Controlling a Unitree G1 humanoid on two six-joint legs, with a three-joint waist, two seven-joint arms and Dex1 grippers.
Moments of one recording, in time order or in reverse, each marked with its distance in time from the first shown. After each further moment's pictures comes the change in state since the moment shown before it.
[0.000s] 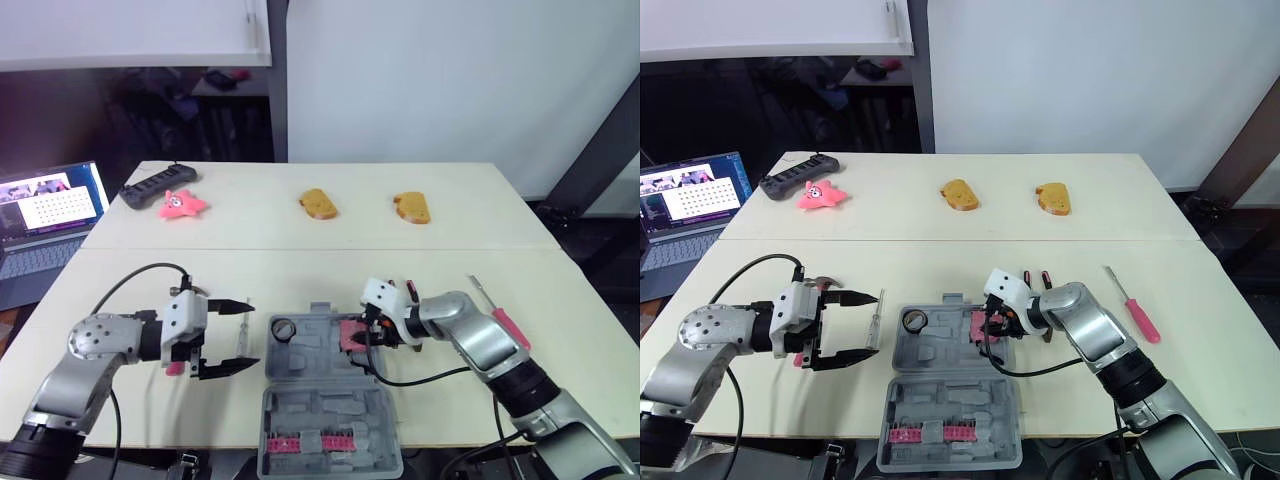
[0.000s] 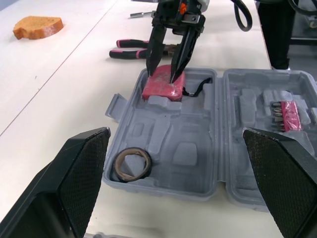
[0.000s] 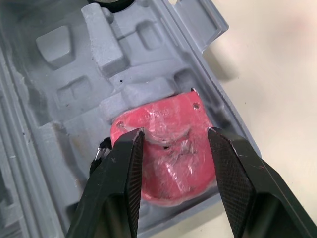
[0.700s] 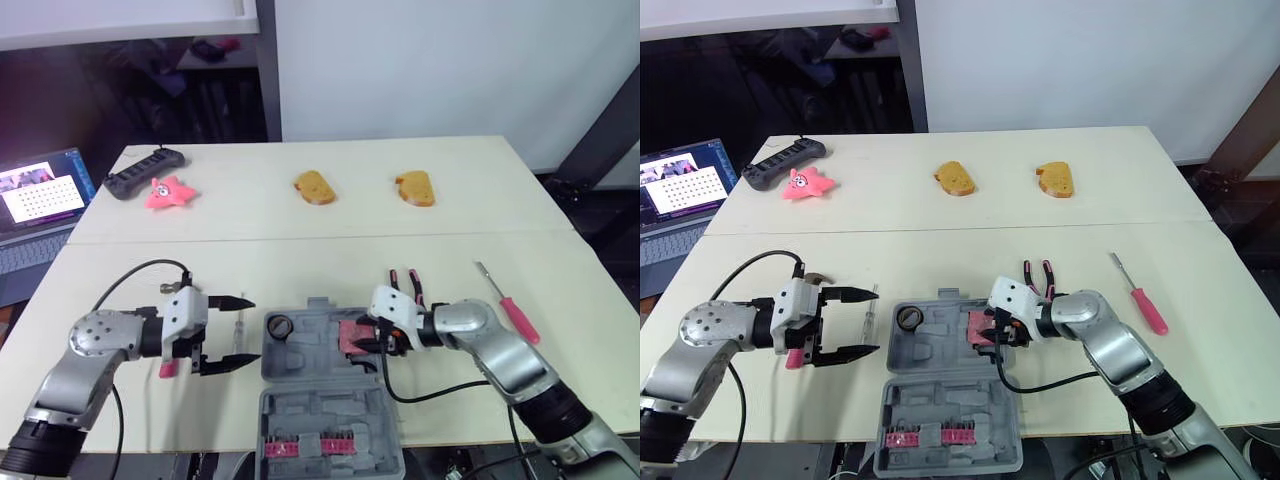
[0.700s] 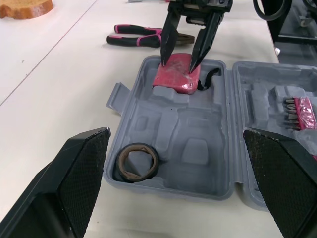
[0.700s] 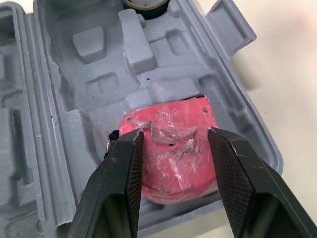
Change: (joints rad) left arm -0.016 -0.005 -0.001 0.004 0.000 0.002 0.003; right arm 0.096 -0.081 -0.058 -0.181 0.016 -0.157 0.030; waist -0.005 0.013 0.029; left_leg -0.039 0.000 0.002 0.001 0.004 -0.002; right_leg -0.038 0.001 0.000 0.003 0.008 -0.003
